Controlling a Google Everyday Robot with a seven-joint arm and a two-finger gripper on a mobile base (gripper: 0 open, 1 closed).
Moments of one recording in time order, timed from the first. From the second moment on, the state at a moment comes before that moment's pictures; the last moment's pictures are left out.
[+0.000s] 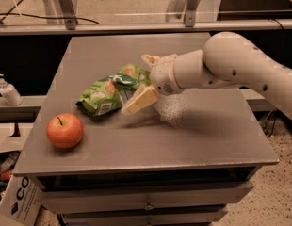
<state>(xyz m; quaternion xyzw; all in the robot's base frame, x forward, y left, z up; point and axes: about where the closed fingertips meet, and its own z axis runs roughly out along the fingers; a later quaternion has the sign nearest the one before) 0.575 0.033 0.862 -0.56 0.66 0.23 0.46</state>
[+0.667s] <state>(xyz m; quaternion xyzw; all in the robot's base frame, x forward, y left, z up) 0.573 -0.036 0.929 -0.56 0.58 0.27 0.53</state>
